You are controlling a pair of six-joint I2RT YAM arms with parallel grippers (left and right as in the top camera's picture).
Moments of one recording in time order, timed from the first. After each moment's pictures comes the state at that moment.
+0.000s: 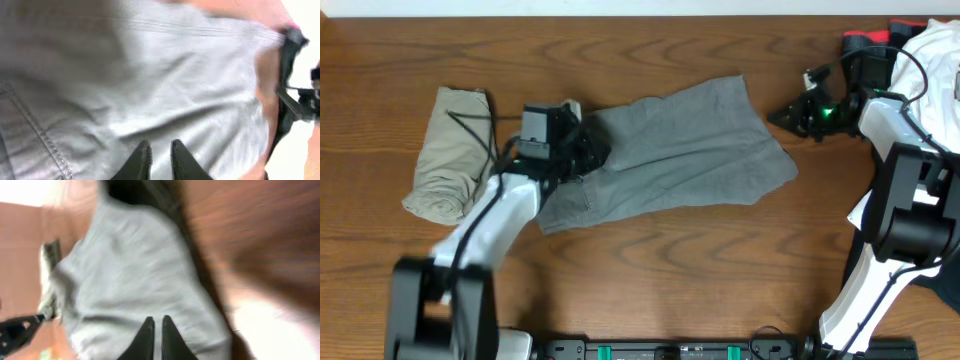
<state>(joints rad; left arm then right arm) -0.17 1.55 0.89 -0.21 0.45 -0.58 -0.19 2.13 1.48 -0.63 -0.86 0.15</state>
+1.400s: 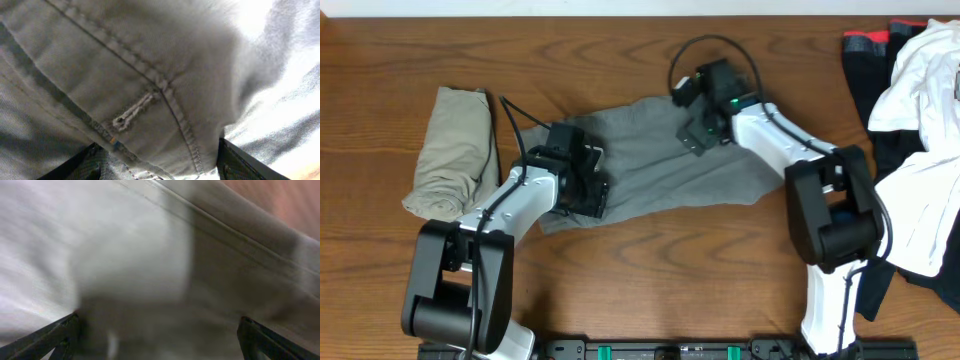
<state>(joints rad) -0.23 1.71 0.91 -0.58 0.16 0.02 0.32 2.15 1.49 -0.44 0.02 -0.50</state>
